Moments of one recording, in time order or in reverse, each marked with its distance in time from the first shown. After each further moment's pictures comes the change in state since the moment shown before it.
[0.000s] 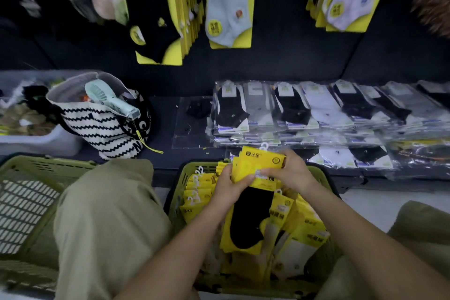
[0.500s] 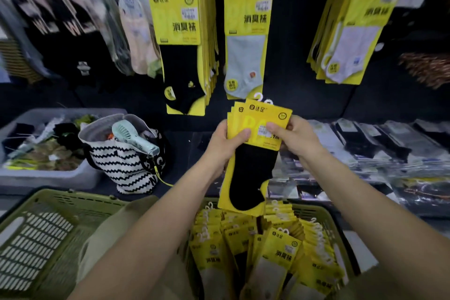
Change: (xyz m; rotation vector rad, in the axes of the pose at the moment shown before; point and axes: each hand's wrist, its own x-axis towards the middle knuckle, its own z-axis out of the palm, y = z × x) left_hand 0.027 0.179 -0.064 -0.164 -0.063 0.319; right_hand 0.023 -0.159 -0.055 0.401 0.133 -0.271
